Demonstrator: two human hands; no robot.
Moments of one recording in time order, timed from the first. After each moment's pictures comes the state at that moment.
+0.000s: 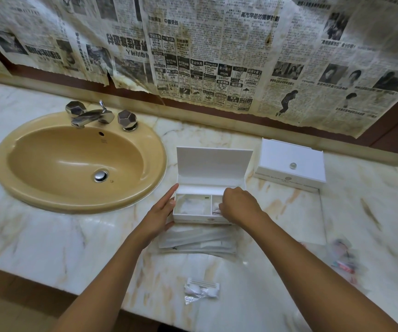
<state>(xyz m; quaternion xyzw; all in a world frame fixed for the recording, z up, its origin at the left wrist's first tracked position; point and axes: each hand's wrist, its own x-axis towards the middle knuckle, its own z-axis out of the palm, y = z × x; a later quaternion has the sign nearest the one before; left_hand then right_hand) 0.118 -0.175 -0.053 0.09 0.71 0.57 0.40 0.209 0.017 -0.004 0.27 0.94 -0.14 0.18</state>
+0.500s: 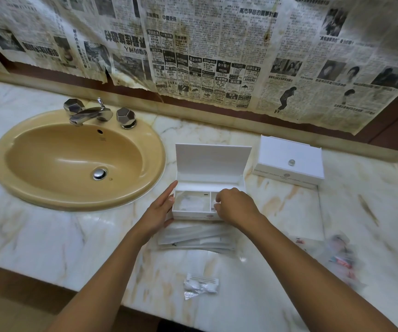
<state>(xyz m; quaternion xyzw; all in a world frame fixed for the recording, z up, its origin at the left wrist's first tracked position) 0.117 -0.176 -0.057 0.09 0.70 0.58 0.41 0.218 0.007 -0.004 0.24 0.94 -0.15 0.16</state>
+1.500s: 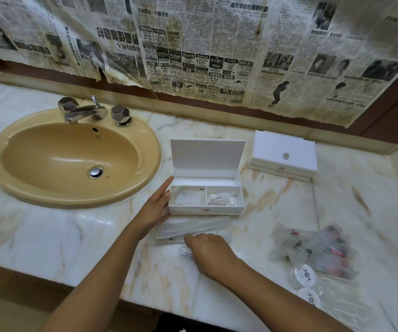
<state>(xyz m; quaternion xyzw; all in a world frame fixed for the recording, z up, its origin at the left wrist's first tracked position) 0.117 -0.175 -0.058 0.09 0.71 0.57 0.40 0.276 -0.076 -0.032 0.01 0.98 -0.14 0.17</state>
